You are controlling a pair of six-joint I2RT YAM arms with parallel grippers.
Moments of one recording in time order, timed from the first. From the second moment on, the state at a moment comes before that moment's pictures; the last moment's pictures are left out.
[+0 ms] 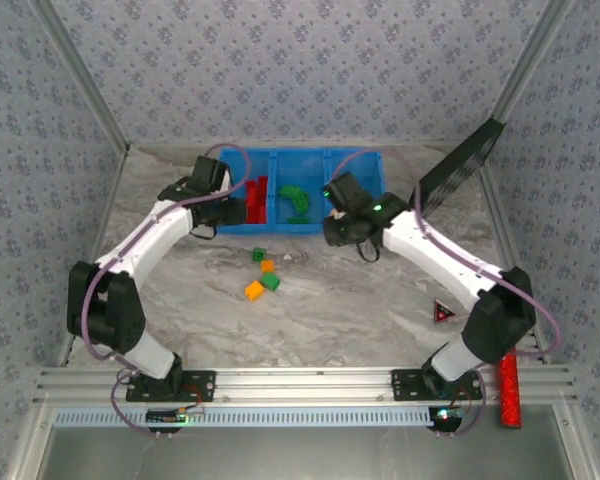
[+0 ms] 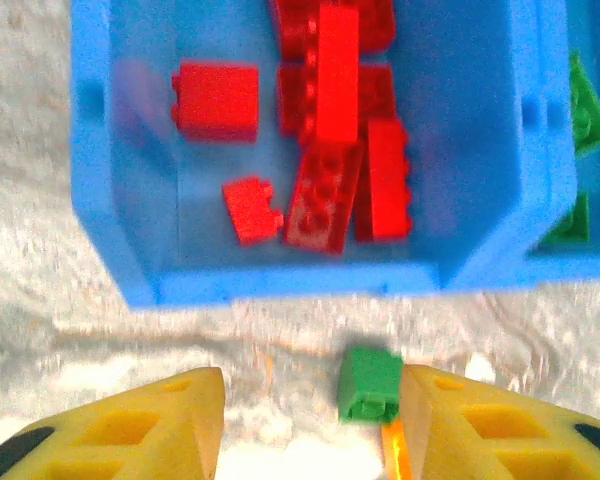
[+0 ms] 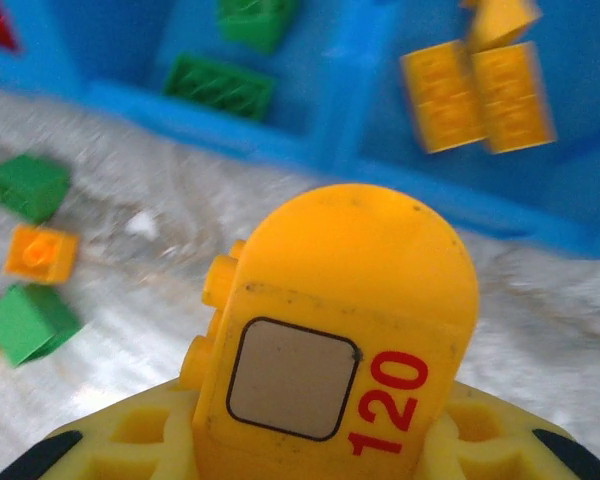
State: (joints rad) left arm -0.37 1.53 1.24 -0.72 0.00 -0.35; right arm 0.63 1.52 1.37 -0.88 0.17 0.32
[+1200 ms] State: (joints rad) left arm -0.69 1.48 1.01 -0.82 0.03 -0.29; right arm 0.37 2.05 1.69 -0.74 0.06 0.17
